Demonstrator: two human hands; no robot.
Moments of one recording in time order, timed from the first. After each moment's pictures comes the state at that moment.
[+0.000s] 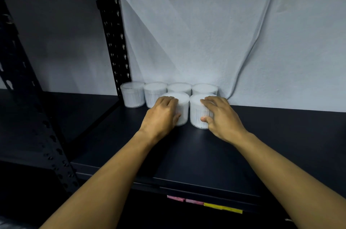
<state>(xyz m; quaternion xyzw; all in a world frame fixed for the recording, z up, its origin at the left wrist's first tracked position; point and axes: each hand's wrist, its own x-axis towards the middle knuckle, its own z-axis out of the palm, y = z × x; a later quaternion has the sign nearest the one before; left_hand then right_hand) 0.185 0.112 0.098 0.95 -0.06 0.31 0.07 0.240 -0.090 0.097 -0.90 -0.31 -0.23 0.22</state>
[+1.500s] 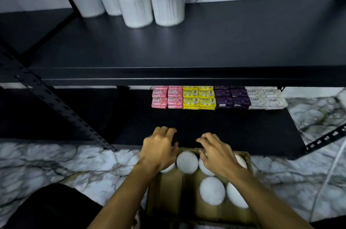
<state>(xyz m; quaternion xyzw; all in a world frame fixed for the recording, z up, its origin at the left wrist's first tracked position) -0.025 -0.011 -0.127 0.99 -0.02 0.01 0.10 0.012 -0.212 -0.176 -0.95 -0.28 0.02 0.15</state>
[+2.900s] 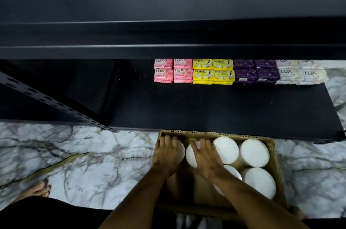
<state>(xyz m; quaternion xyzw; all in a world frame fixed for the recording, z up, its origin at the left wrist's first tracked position) -0.015 0.015 -0.331 0.98 0.00 -0.21 -0.02 0.006 -0.145 -0.338 -0.95 -0.24 0.20 0.01</state>
